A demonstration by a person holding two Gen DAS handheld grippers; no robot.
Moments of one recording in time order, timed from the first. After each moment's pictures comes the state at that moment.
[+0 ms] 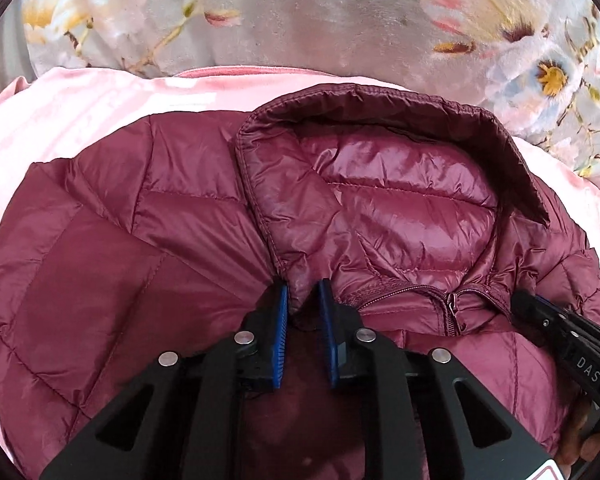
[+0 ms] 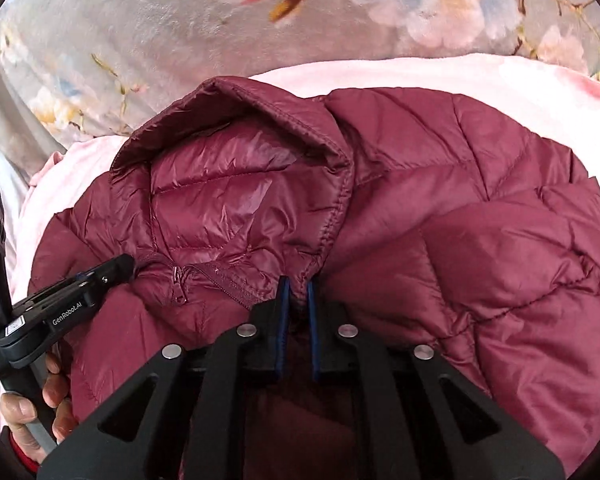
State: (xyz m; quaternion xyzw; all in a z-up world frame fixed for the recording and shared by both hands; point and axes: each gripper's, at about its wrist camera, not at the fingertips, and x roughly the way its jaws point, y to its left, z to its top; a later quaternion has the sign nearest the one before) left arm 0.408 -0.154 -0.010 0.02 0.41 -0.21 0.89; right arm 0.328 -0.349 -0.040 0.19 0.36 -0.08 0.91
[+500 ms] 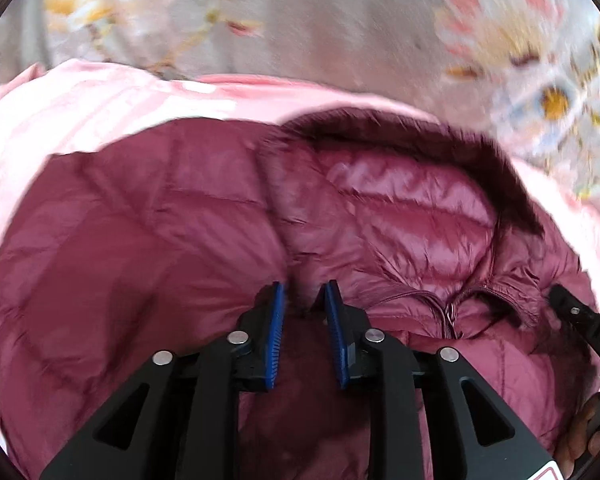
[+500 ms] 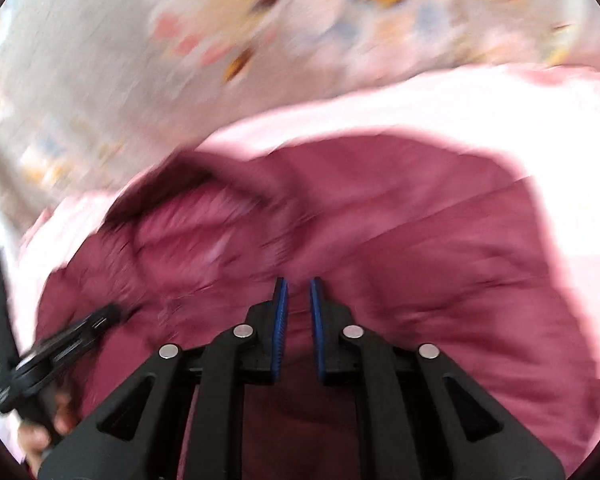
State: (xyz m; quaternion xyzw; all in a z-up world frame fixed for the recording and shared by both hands) left arm 0.402 -0.134 -0.004 -0.02 0.39 -0.20 0.90; right arm 0.276 -0.380 -0.015 0.24 0.26 -0.18 0.92
